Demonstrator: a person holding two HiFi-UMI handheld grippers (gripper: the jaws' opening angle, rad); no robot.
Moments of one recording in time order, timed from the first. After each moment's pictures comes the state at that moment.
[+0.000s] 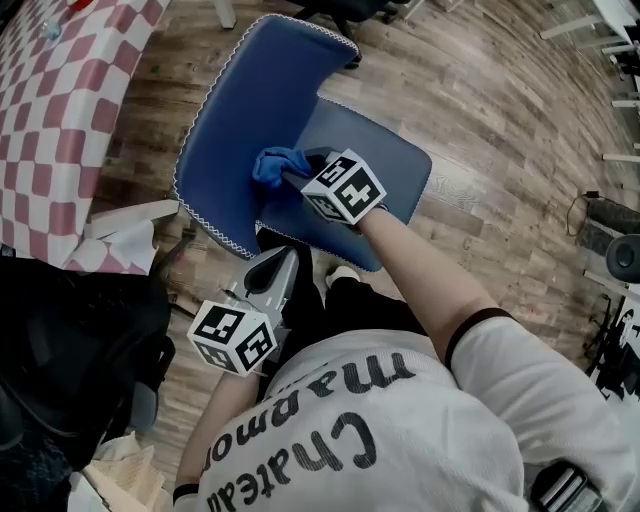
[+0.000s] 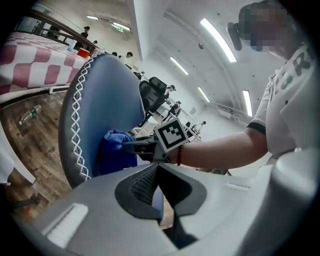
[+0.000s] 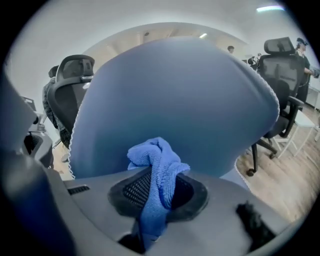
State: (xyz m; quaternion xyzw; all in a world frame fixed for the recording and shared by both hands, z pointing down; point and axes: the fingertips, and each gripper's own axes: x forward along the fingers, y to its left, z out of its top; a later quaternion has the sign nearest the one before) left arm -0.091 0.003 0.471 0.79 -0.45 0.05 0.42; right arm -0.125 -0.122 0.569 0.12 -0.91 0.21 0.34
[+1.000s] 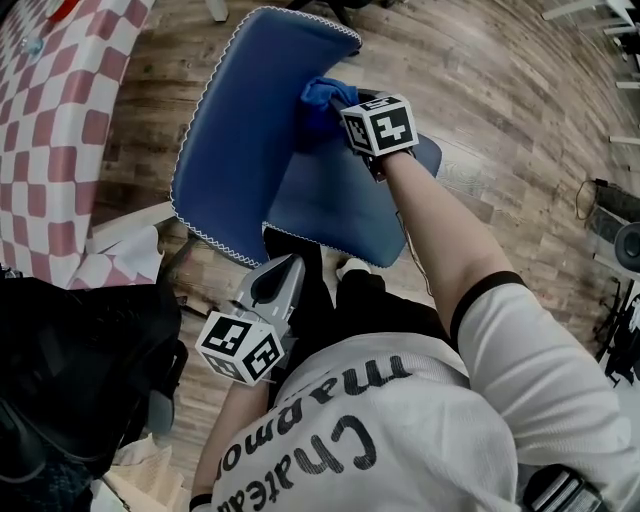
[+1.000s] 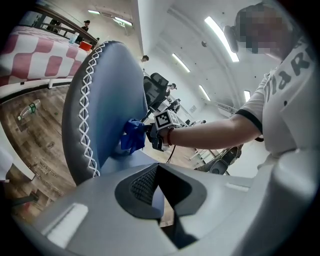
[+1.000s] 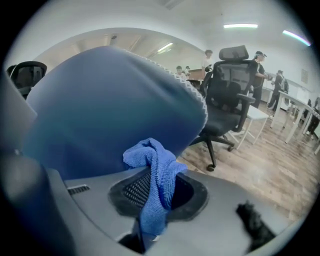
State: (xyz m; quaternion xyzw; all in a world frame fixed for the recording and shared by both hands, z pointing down) left arm -0.096 0.006 0.490 0.78 -0.43 0.06 0.44; right arm -0.047 -0.274 0.598 0.34 -0.85 0.23 0.33
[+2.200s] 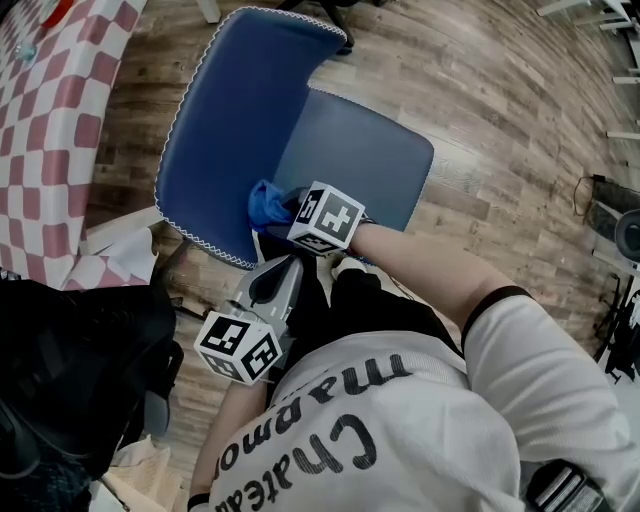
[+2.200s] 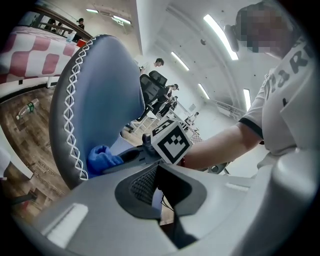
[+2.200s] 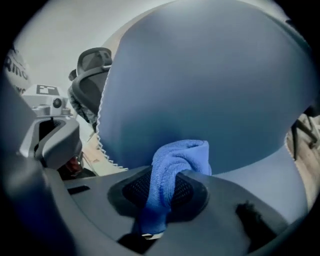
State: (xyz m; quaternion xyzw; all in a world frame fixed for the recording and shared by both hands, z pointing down) left arm -0.079 0.011 0.493 0.79 -0.42 0.06 0.44; right arm -0.144 -0.015 0.598 -0.06 -0.88 0.27 0.37
